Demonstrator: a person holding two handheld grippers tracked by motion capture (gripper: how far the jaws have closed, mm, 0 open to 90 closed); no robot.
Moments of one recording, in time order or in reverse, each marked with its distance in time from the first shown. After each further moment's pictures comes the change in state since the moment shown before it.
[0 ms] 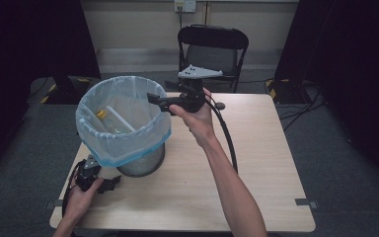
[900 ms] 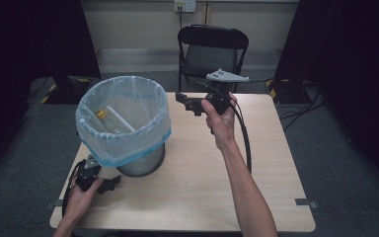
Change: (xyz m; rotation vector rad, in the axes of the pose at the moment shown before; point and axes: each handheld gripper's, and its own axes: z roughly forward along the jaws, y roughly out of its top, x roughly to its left) left arm 0.000 0.000 0.000 -0.003 0.000 -0.003; right arm -0.037 -0.019 -0.044 0.005 -0.192 0.068
